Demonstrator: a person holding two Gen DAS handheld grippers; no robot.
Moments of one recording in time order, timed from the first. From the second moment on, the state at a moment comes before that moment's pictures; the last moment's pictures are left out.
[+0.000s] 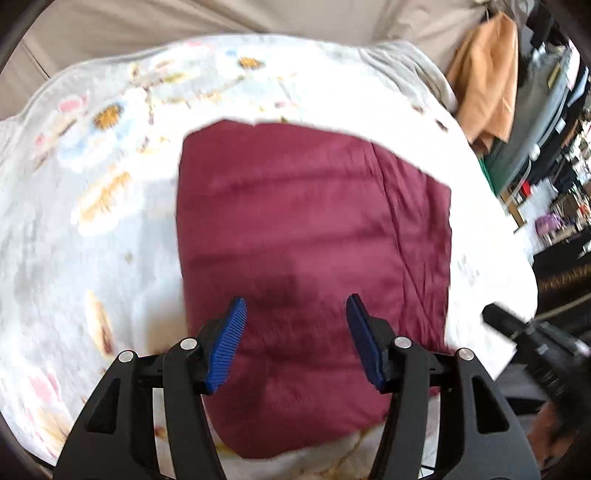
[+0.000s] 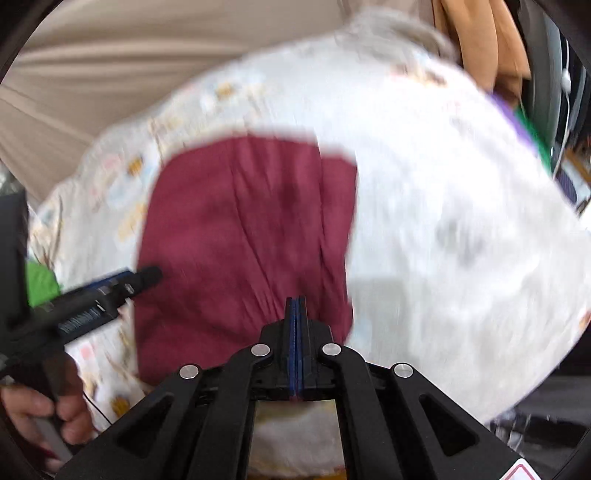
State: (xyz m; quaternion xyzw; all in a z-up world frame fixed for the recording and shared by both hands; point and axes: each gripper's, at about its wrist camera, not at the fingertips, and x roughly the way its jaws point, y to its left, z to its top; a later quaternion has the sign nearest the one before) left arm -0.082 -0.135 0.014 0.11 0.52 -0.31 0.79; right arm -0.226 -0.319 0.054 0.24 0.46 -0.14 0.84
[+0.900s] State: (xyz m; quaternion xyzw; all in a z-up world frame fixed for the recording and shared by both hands) left arm -0.058 -0.144 -0.004 0.12 0.55 -0.24 0.79; right arm -0.199 -0.316 0.038 0.19 0.51 -0.12 0.83
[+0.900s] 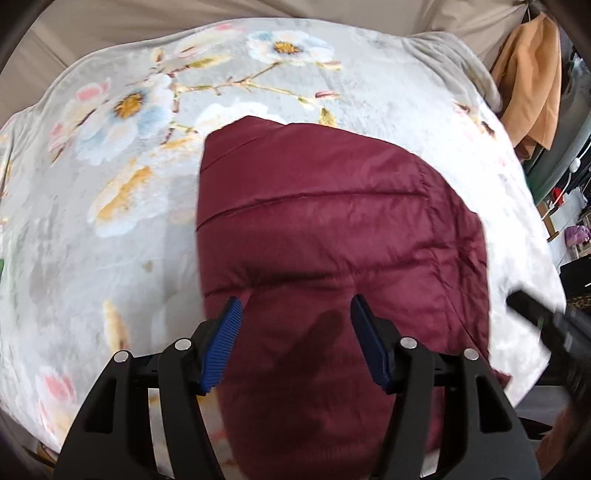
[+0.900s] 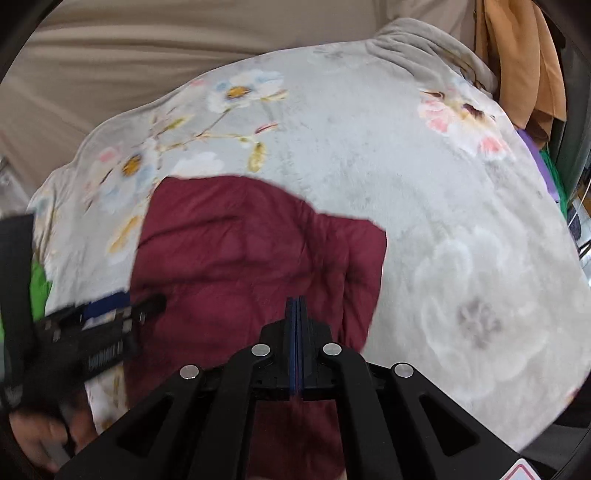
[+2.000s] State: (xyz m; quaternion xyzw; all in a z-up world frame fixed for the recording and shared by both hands) left arm -0.027 -0.065 -0.067 -0.06 0.63 -0.25 0.73; right arm -0.235 -0.354 -0.072 0.39 0.50 -0.13 0.77
